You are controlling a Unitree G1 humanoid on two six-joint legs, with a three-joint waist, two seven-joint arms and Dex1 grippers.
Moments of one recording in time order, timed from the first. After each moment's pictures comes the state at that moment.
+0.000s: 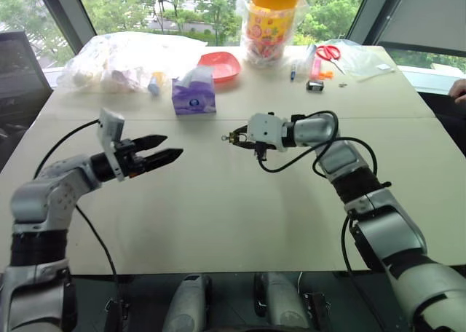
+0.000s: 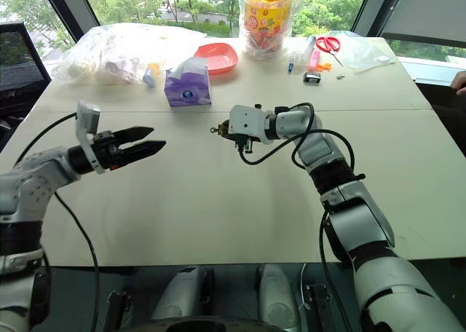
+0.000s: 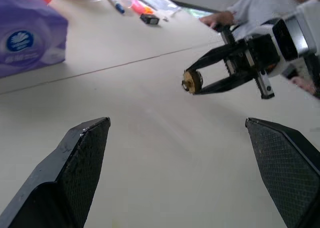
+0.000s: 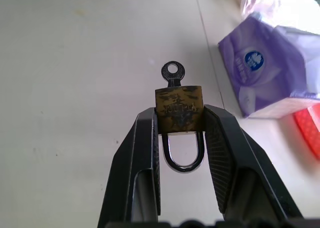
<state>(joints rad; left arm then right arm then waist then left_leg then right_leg) -0.53 0.62 0.20 0.13 -0.72 0.75 -0.97 -0.87 -0.41 0.31 0.40 -0.12 -0.11 0.99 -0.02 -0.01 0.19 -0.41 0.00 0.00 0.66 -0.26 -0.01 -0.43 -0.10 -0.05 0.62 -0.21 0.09</state>
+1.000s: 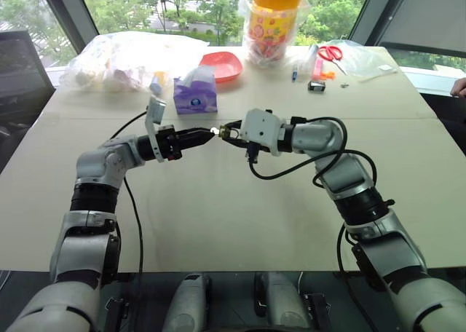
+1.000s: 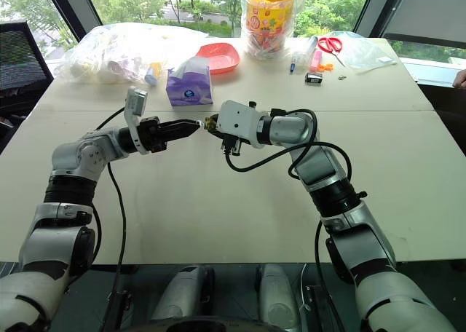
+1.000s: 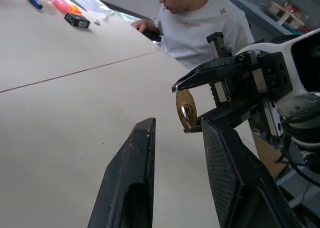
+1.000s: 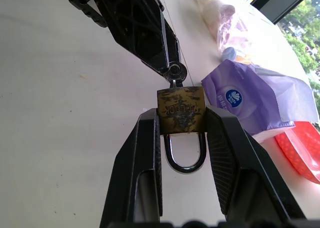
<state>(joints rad) -0.77 0.48 0.06 0.46 -0.61 0.69 -1.19 -0.78 -0.41 0.30 0.08 -0.10 0.15 0.90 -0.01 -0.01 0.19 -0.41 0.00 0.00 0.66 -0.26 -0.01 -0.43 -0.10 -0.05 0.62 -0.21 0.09</state>
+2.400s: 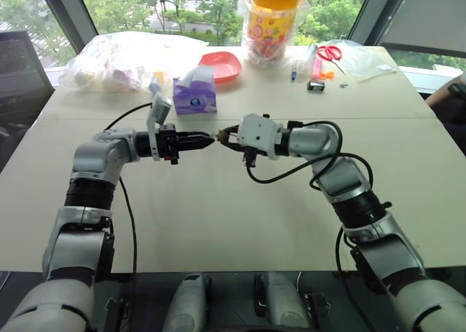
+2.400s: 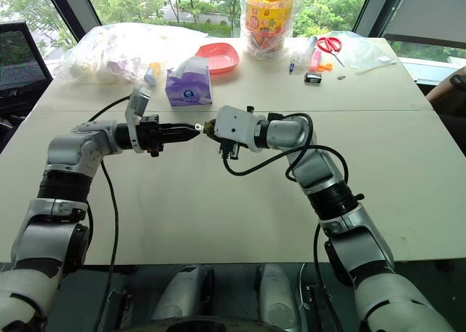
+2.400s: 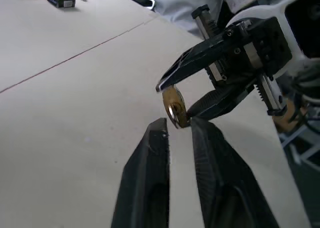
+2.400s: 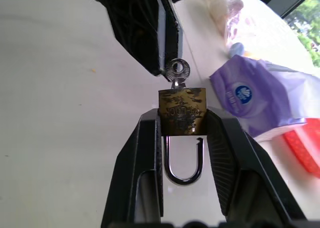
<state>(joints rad) -0.78 0.54 0.01 0.41 -0.51 0.69 -1.27 -0.78 -0.40 0.32 0.07 -0.15 0.14 0.87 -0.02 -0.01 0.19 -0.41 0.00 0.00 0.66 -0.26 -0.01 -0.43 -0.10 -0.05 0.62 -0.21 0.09</state>
